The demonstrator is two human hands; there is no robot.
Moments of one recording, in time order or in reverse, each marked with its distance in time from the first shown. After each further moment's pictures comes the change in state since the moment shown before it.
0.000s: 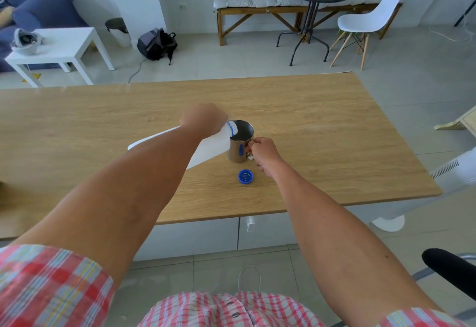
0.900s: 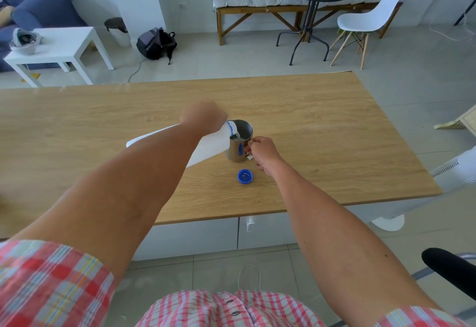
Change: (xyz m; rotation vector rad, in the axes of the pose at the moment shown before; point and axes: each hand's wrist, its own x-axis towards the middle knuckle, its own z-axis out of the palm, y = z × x) left_hand 0.003 0.002 -0.003 0.013 -0.032 0.004; right_hand 0.006 0.003 0.000 0.025 -0.013 -0.011
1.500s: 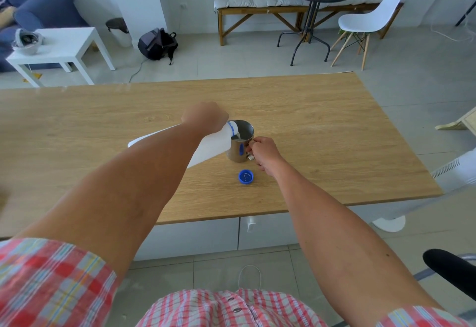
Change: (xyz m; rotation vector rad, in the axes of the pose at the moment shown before) left_hand -0.002 0.001 -0.002 0.002 -0.018 -0.009; right_hand -0.001 -0.001 -0.001 0.008 -0.009 0.006
